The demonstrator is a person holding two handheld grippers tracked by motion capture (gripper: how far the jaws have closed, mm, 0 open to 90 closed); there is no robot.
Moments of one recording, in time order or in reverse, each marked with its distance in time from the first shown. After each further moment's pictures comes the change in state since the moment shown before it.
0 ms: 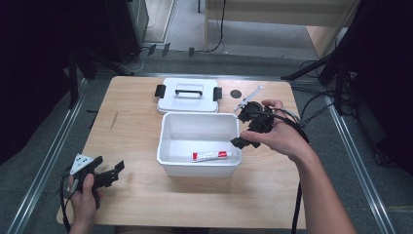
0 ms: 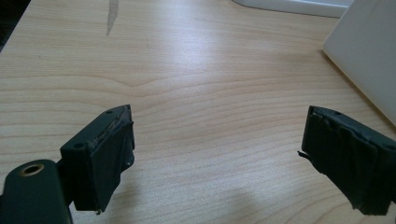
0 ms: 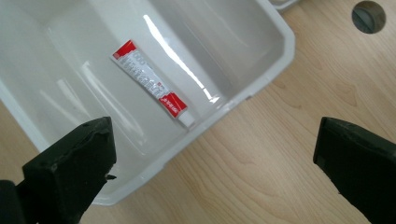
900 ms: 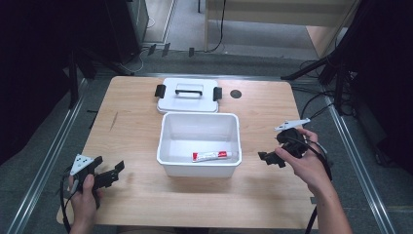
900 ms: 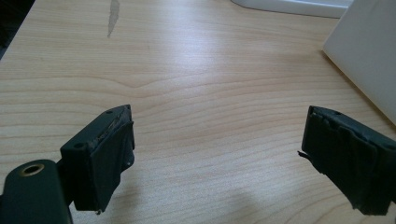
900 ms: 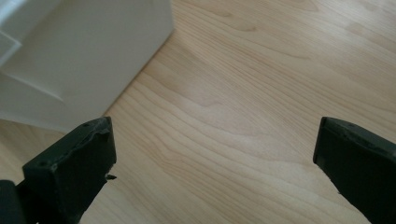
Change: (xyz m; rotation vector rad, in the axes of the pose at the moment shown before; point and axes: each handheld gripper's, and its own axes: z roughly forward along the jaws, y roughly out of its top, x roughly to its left) left arm -0.002 -0.001 -0.001 -0.009 0.008 0.000; right arm -0.039 -0.122 0.029 -0.178 -0.062 0.270
